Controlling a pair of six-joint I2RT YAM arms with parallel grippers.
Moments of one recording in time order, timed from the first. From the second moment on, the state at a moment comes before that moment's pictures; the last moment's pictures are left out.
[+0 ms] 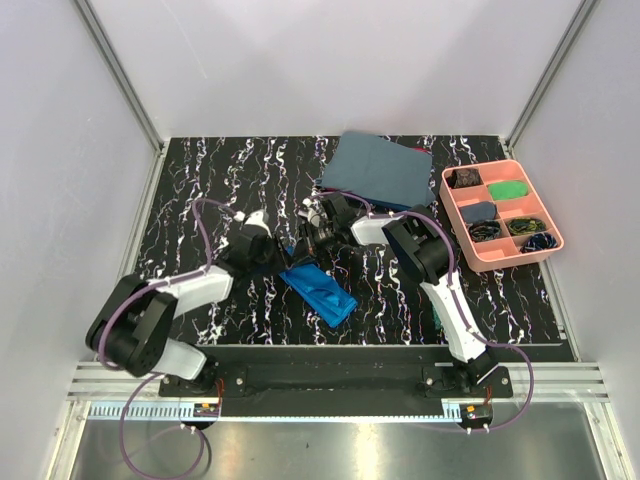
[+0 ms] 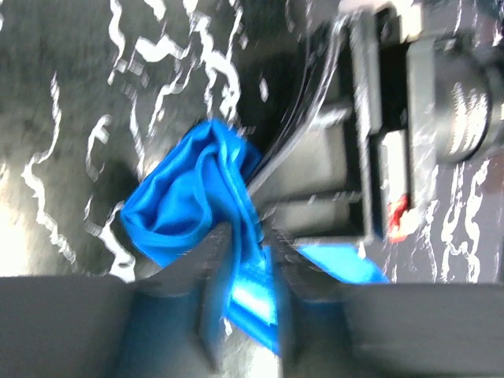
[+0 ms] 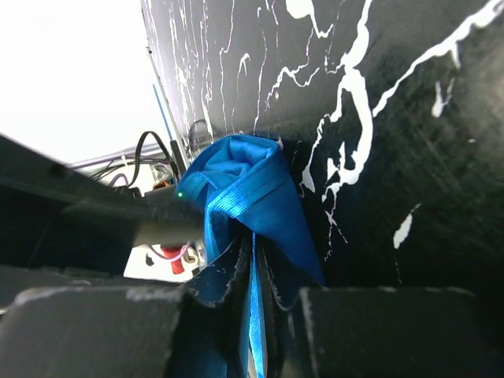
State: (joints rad) left arm -0.48 1.44 0.58 0.16 0.02 -0.68; right arm 0.63 2.41 1.52 0.11 -1.00 0.79
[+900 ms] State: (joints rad) left arm -0.38 1.38 0.53 0.05 -0.07 -0.69; right arm 0.61 2.34 1.47 0.03 -0.95 0.77
